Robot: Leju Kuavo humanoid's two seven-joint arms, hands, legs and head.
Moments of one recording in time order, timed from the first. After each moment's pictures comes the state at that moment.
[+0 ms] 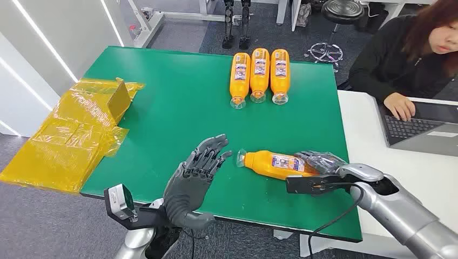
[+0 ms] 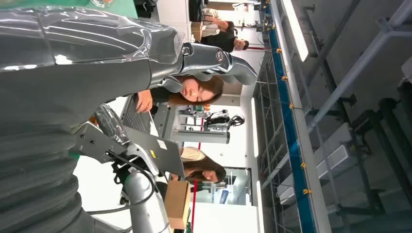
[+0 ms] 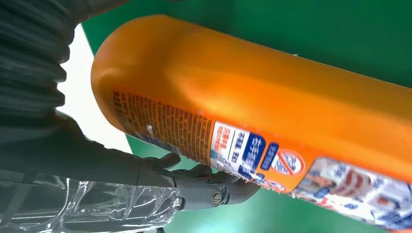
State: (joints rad) left arm -0.09 -0.11 -0.45 -1.45 0.19 -0.50 -0.53; right arm -0.75 -0.57 0.82 -1.11 0.60 0.41 -0.18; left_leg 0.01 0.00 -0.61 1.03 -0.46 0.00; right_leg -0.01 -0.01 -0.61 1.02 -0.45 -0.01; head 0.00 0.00
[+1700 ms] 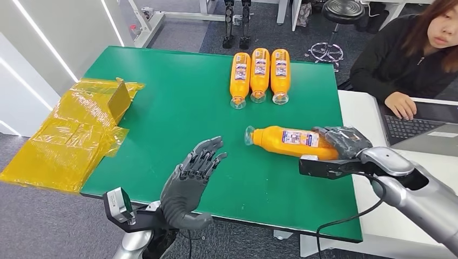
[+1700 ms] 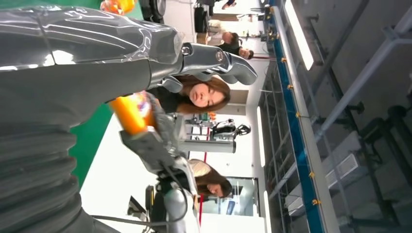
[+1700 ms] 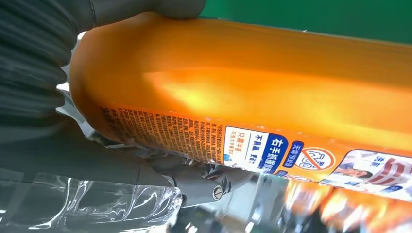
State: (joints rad) left arm -0.06 -0.08 -0.44 -1.46 0.17 -0.46 -0.56; right arm -0.84 -0.75 0.87 -1.36 0.58 0.19 -0.02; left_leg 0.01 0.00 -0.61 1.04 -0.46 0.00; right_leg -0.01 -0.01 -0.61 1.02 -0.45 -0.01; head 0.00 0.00
